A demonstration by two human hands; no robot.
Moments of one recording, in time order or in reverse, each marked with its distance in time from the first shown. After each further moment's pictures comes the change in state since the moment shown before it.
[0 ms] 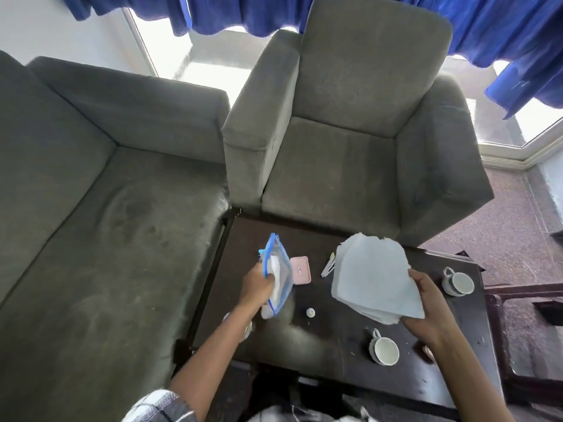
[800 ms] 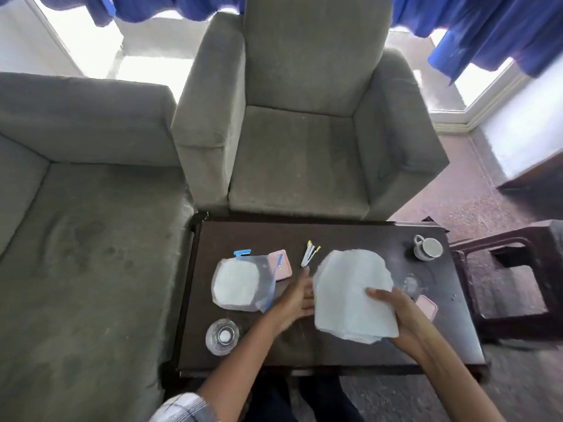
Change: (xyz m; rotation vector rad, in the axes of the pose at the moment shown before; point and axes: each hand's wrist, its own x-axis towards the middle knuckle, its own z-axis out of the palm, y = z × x) left_hand -0.021 0.026 0.080 -0.468 -0.732 -0.250; right_hand -0.026 0.039 -0.006 -0.147 -0.024 -0.035
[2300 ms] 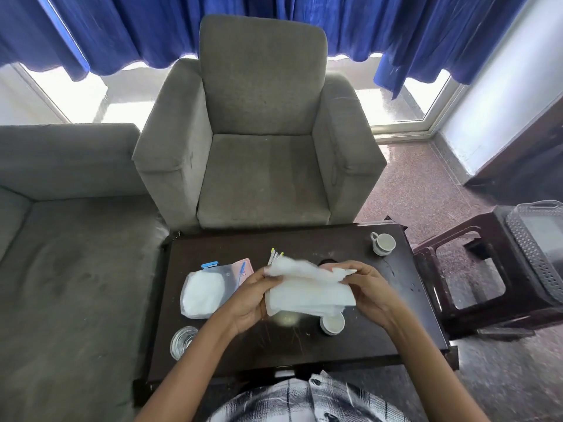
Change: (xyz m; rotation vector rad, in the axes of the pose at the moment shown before) left_hand -0.076 0.012 0.087 -0.095 -0.033 0.205; right_hand -0.025 -0.031 -0.087 -0.025 -0.117 -0.250
